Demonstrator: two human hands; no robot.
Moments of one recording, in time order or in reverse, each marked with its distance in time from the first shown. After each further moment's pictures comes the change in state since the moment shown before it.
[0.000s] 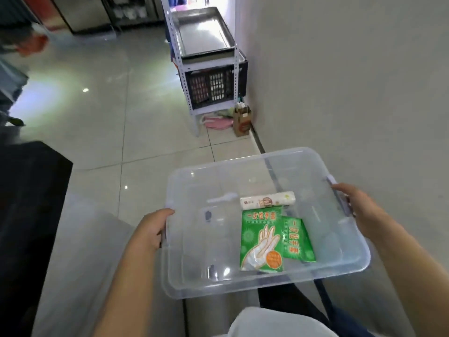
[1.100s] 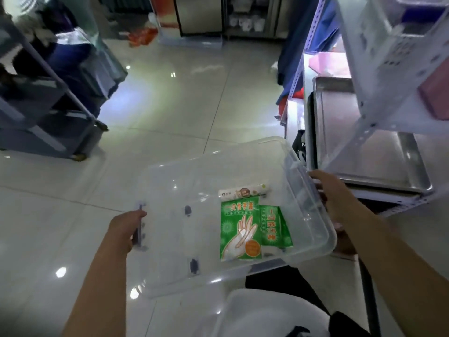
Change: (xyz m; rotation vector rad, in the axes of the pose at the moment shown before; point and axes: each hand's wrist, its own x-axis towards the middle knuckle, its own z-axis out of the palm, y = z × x) left_hand 0.512 0.588 -0.309 -0.363 0.428 -0.145; right_hand 0.336 -0.574 0.795 -0.207 -0.436 -0.045
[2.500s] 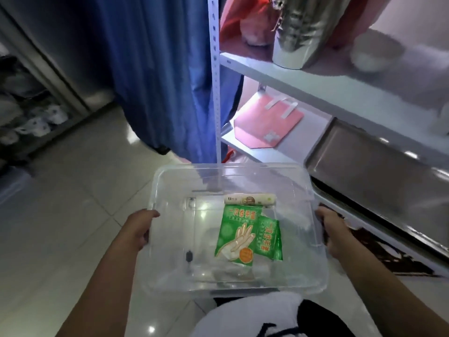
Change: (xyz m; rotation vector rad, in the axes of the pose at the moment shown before) left_hand 0.413 0.847 0.666 1.014 -0.698 0.411; right_hand 0.513 -0.390 0.233 0.836 0.882 0.261
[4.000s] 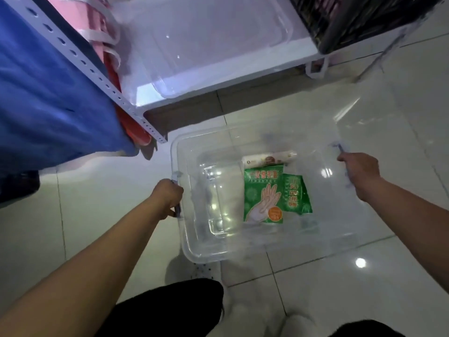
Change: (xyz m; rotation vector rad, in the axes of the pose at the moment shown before) left_hand 0.479 -0.122 0.248 1.190 -0.537 0.360; right_hand 0.261 0.444 0.165 0.216 0.828 0.265
